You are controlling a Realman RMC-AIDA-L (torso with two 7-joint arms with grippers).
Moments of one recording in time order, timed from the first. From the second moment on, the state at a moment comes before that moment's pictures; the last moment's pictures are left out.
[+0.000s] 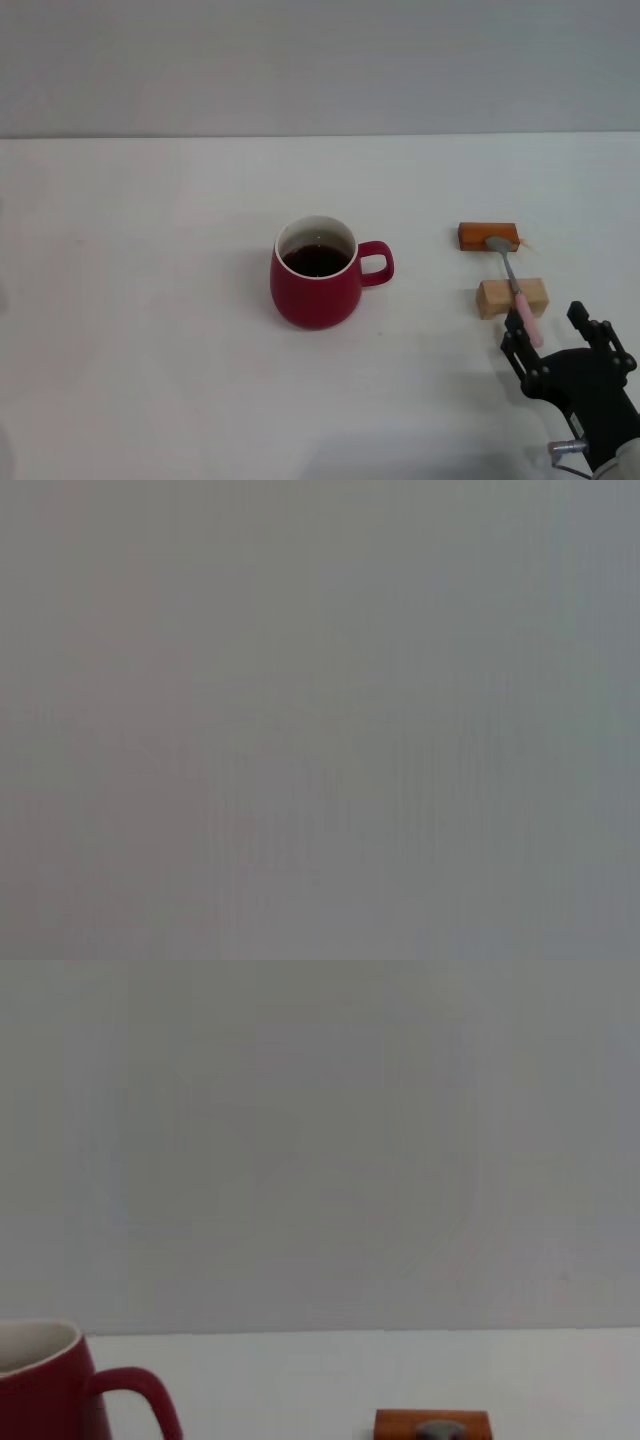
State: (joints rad) left arm -0.47 -2.03 -1.46 -0.19 2.32 0.93 0.09; right arm -0.05 2.08 0.58 0.84 -2.13 -0.95 -0.39
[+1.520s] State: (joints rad) left arm -0.48 -2.03 -1.46 -0.21 2.31 0.94 0.09; right arm 0.06 2.08 0.58 0.75 -2.07 -0.87 -0.37
